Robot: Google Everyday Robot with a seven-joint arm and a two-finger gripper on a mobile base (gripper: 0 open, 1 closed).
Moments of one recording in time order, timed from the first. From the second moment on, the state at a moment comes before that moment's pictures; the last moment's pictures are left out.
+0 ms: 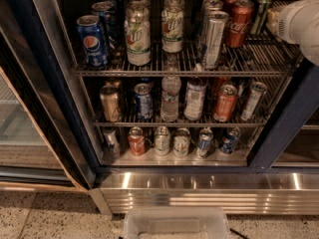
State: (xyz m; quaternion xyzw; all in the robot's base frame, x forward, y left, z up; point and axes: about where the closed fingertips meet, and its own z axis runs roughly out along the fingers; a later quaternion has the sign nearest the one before) arm 0.711 -0.330 0.998 -0.11 0.77 -0.12 0.62
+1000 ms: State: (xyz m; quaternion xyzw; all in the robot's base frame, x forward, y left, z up) arm 0.599 -0.254 0.980 -0.18 0.78 -0.04 0.60
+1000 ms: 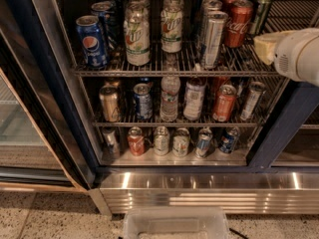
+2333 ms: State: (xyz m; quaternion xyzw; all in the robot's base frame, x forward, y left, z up) arm 0.545 -0.261 0.975 -0.23 0.76 0.02 0.60
